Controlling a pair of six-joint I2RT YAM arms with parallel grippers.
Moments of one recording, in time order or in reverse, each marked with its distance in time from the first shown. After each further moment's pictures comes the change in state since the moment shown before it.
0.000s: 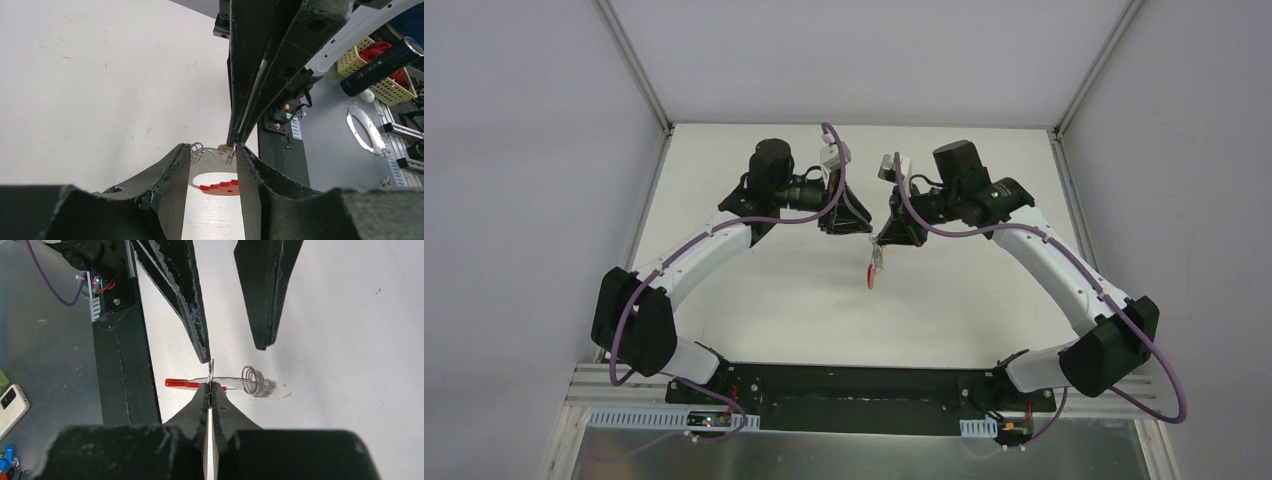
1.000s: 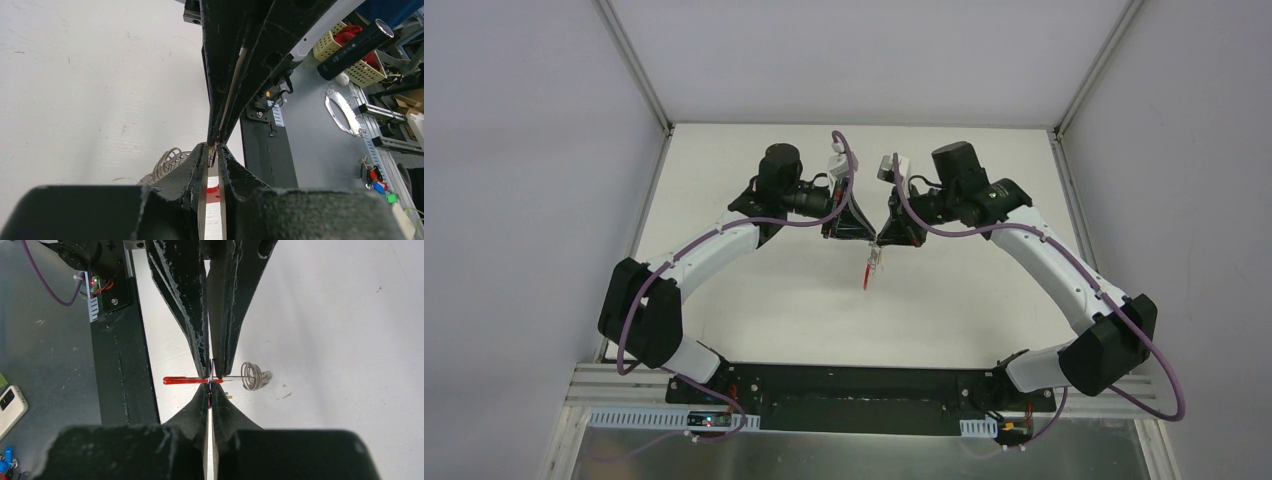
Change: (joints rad) left arm -0.022 0.048 -0.034 0.076 0.103 -0.032; right arm 0.004 0.003 -0.014 0.018 0.003 0.005
